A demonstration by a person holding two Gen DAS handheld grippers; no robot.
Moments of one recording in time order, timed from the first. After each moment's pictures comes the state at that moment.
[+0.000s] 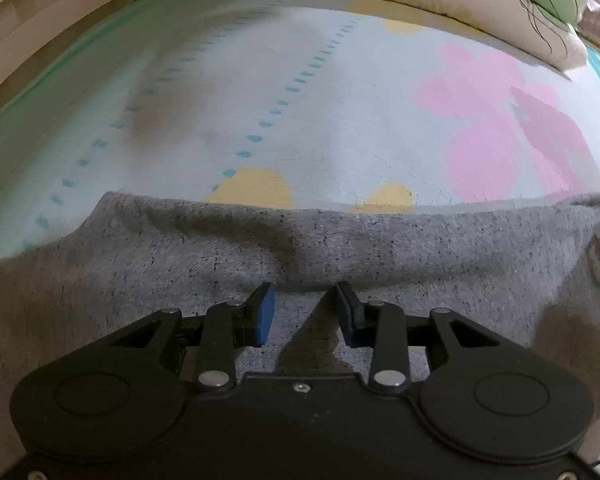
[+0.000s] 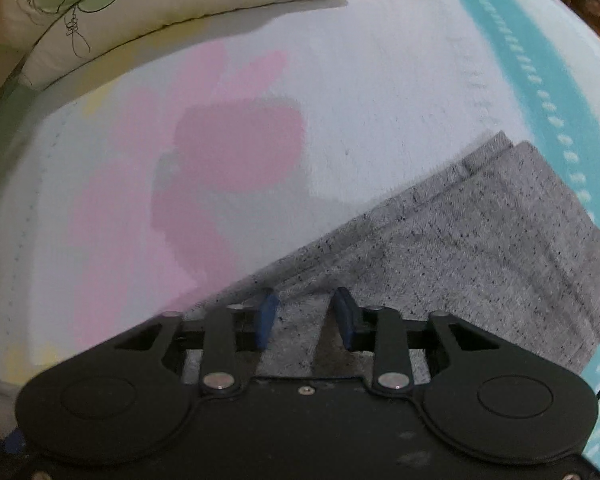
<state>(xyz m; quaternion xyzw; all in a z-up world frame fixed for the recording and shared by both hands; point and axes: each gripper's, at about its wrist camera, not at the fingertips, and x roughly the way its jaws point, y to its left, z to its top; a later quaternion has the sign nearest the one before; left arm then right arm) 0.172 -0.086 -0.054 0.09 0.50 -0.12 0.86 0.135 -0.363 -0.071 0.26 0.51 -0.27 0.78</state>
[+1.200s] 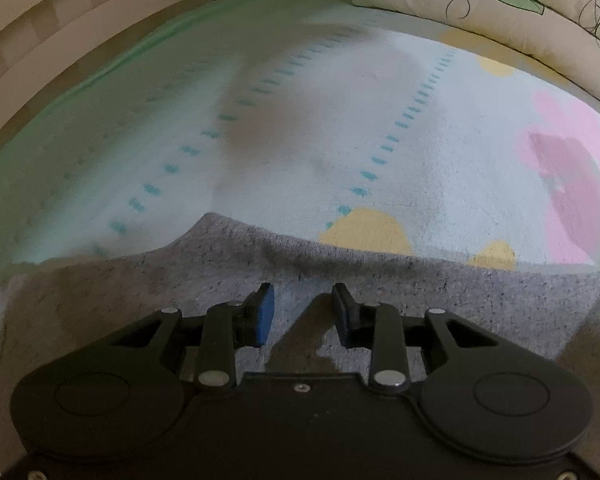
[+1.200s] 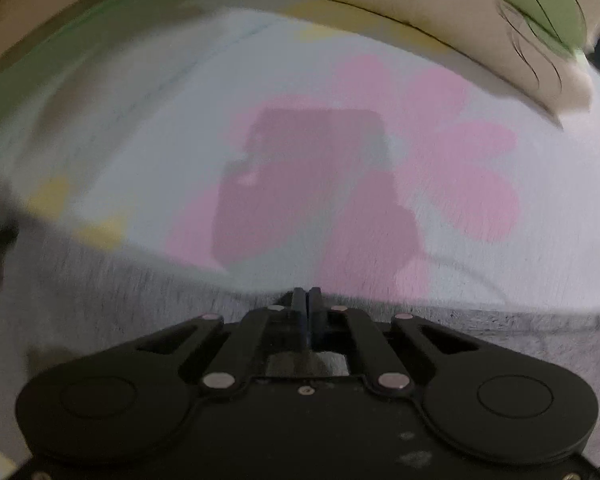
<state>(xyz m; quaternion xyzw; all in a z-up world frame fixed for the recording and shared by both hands) 0.199 -0.047 -0.042 0.07 0.48 -0.03 0.88 0.185 -0.249 -0.084 0.07 0.51 -0.09 0.85</state>
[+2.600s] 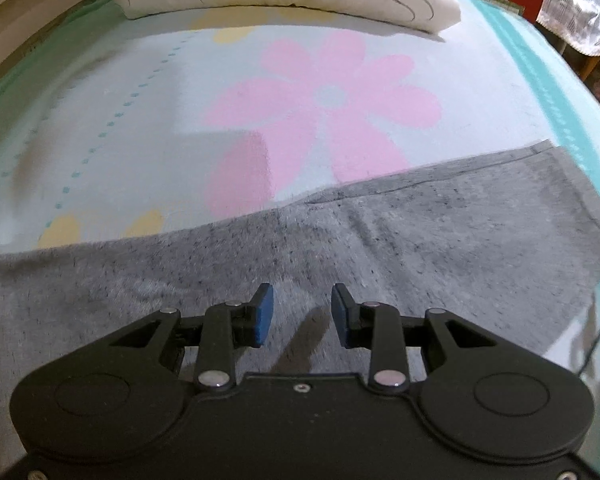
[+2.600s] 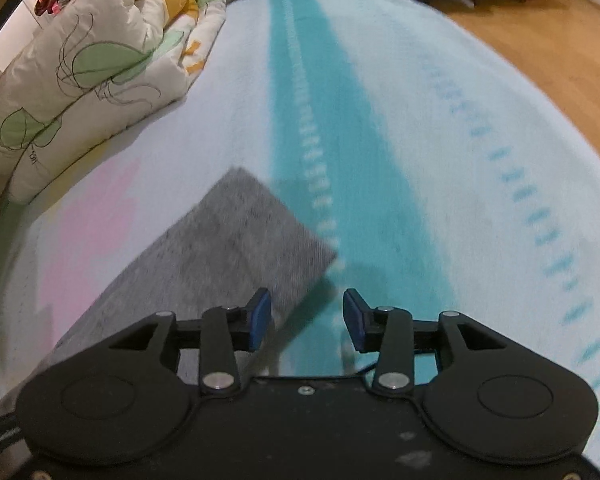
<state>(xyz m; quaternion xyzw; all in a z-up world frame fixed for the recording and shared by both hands) 0.125 -0.225 -0.039 0.13 0.49 -0.22 0.83 -0.075 -0.446 -0.073 0.35 0.39 -0.31 0.79</state>
